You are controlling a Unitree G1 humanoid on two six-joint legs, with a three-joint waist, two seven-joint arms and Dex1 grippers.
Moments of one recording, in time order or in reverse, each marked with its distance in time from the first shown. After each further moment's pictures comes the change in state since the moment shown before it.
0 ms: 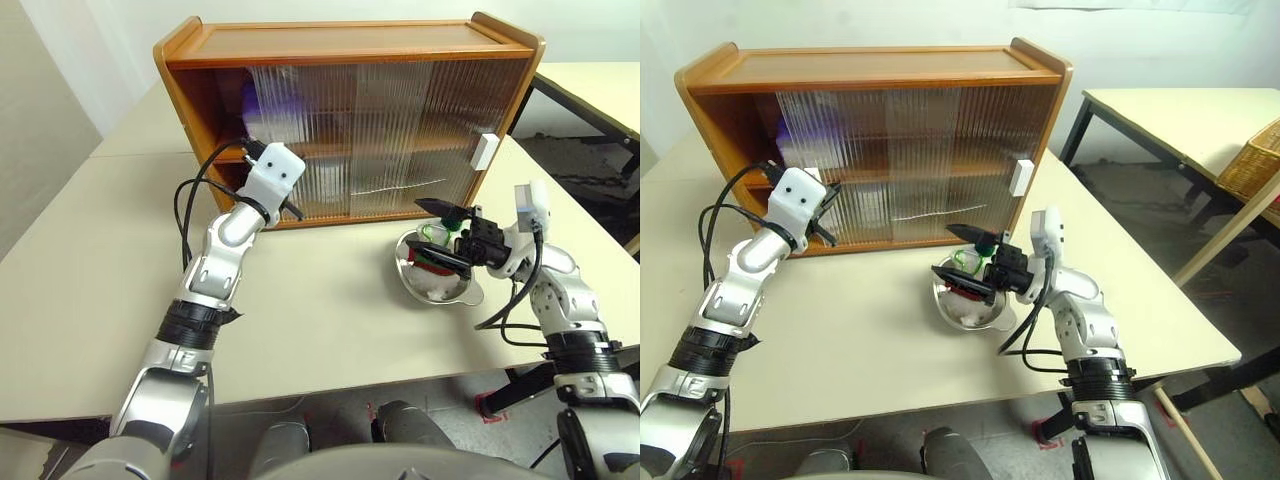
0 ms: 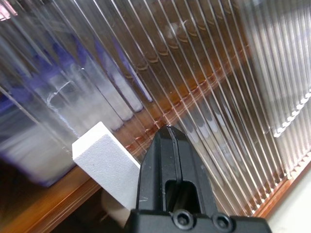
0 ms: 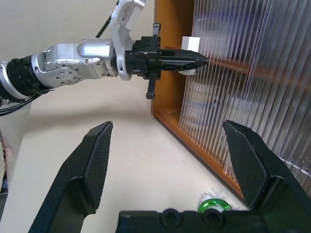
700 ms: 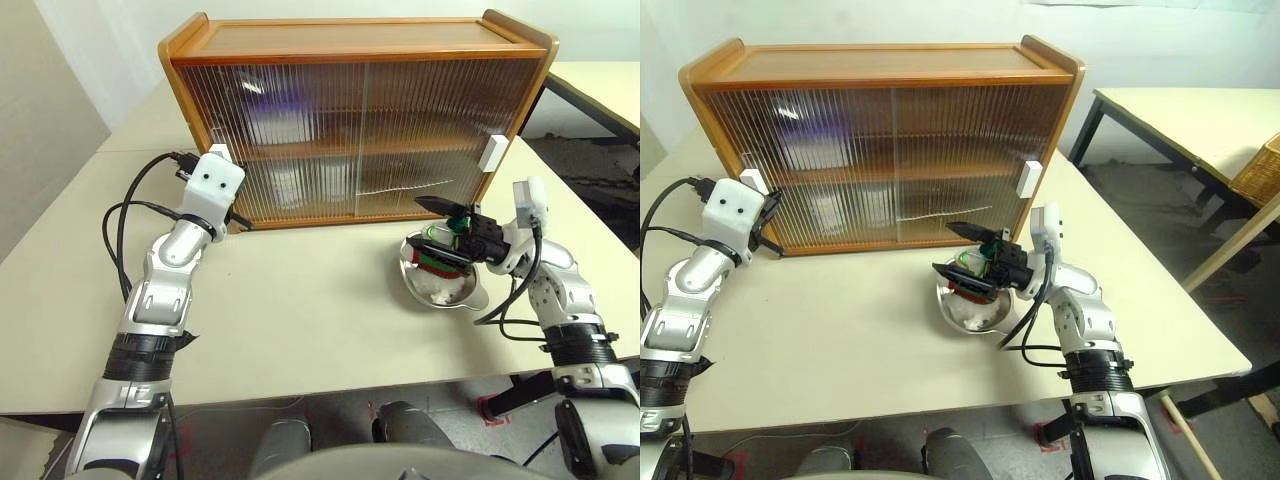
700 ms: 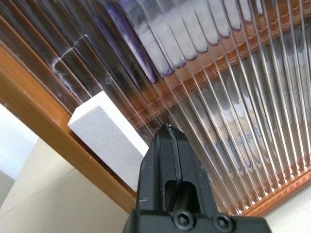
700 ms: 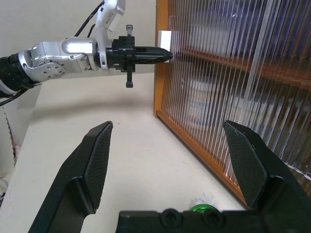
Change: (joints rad) left arm 0.163 0.106 0.174 -0.106 -0.038 0.063 0.010; right arm -0.038 -0.001 0.002 0.060 -0.004 -0.015 0.033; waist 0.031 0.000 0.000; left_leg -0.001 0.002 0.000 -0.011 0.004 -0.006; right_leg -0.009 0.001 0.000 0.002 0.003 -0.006
